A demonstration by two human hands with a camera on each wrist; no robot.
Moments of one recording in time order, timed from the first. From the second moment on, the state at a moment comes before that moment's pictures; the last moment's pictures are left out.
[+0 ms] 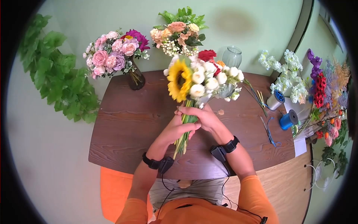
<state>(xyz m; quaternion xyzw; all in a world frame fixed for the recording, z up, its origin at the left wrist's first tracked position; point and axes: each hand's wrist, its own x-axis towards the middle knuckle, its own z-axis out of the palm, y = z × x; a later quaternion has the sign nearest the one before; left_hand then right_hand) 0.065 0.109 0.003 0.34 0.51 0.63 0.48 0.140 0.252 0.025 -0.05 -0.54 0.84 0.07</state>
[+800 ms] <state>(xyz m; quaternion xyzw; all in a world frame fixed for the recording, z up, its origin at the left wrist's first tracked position) 0.048 0.096 -0.005 0.38 0.54 0.63 0.40 0.126 0.234 0.007 -0.04 -0.49 0.86 0.18</state>
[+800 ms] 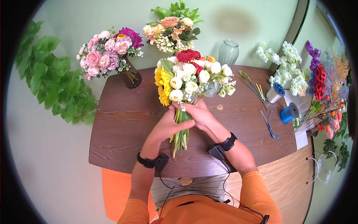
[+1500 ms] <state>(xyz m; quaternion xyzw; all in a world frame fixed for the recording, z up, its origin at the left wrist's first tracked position) 0.078 0.087 -0.014 0.19 0.47 0.69 0.52 0.223 0.263 -0.009 -0.11 -0.66 0.74 0.11</state>
